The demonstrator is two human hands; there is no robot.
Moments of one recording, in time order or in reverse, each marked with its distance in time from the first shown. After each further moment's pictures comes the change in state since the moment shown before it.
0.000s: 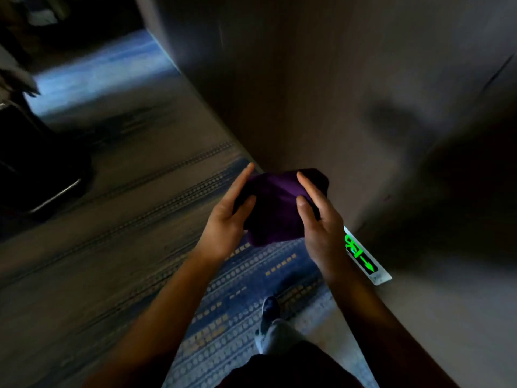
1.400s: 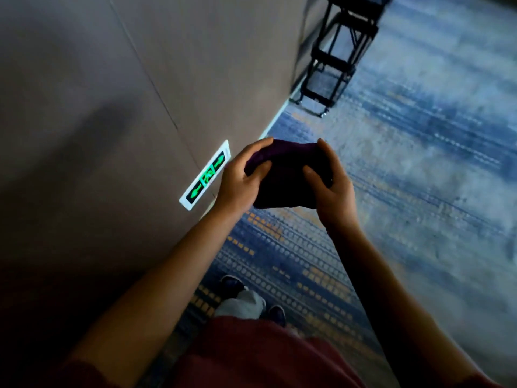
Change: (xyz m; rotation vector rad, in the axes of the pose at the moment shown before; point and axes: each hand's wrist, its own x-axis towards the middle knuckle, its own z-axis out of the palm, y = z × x) left_hand 0.251 -0.057 0.047 -0.090 -1.864 0.404; right_hand 0.060 -0.012 0.238 -0.339 1.955 0.733
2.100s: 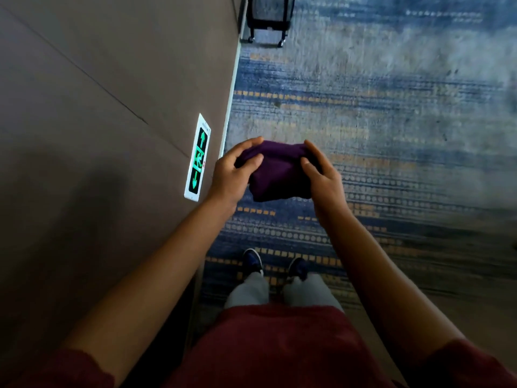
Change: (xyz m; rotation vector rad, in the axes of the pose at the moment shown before) left_hand -0.005 -0.088 -0.049 -0.170 -0.400 -0.378; right_hand -0.073 0.062 0.098 0.471 0.356 0.516
